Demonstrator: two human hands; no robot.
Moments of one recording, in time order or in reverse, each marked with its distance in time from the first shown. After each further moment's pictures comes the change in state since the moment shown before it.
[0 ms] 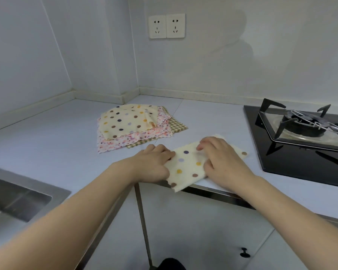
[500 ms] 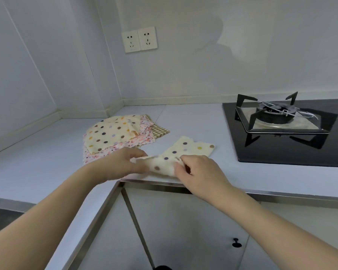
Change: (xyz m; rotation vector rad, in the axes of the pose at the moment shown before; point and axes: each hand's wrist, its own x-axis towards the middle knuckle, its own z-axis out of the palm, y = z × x) left_hand -0.025 -0.002 -0.027 -0.441 0.073 -0.013; right_hand -0.040 -0.043 -0.019 0.312 0.117 0.127
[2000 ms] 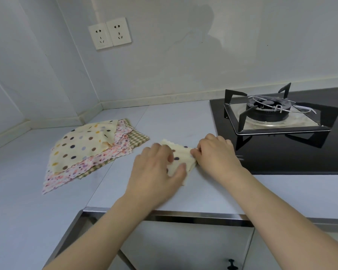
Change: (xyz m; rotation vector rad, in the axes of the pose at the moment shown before) left_hand 0.079 0.074 0.101 0.344 0.602 0.233; right_hand 0.067 0.118 -0.019 -0.452 -0.024 0.339
